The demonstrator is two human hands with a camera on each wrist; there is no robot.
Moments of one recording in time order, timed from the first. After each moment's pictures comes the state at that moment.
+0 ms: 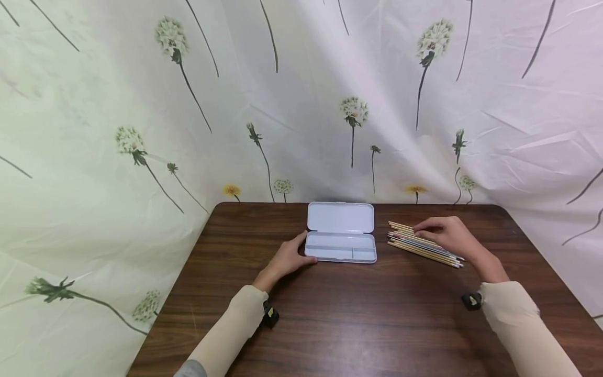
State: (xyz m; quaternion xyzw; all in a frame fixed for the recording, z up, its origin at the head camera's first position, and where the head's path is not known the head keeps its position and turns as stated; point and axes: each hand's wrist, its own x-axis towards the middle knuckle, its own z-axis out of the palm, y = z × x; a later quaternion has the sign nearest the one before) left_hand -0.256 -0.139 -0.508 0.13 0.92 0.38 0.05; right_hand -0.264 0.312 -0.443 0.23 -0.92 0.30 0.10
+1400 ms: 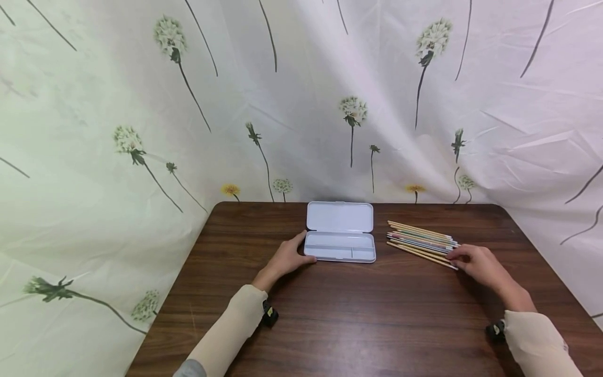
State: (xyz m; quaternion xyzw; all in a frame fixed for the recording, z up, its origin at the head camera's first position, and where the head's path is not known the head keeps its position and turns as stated) left_hand -0.256 -0.138 -0.507 0.13 0.91 0.38 0.06; right_hand -0.229 0.383 -0.510 0.17 -0.96 0.21 0.10
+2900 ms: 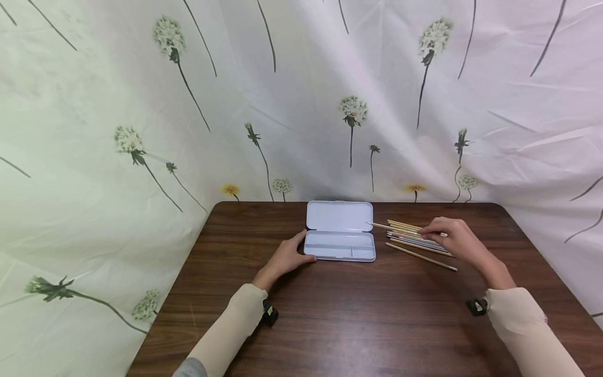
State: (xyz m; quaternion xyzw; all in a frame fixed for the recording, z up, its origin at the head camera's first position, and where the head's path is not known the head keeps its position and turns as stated) left_hand -0.257 -0.139 -0.504 0.13 0.92 0.37 0.06; right_hand -0.252 0.319 -0.442 0.30 -0.90 0.27 0.17
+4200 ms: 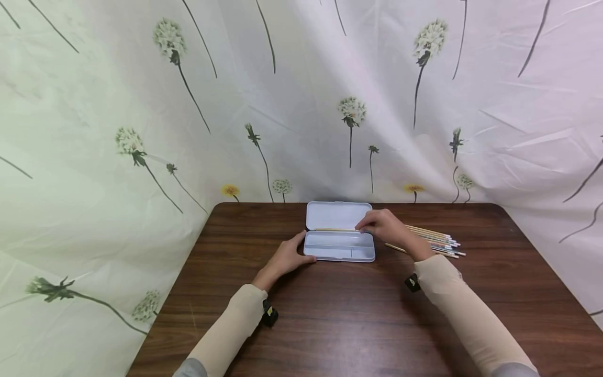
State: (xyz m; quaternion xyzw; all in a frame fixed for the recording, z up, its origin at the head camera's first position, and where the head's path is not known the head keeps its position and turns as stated) left_hand -0.254 -0.139 -0.503 0.12 0.92 0.37 0.06; right_hand -0.316 0.190 -0.458 0.36 -0.87 0.33 0.04
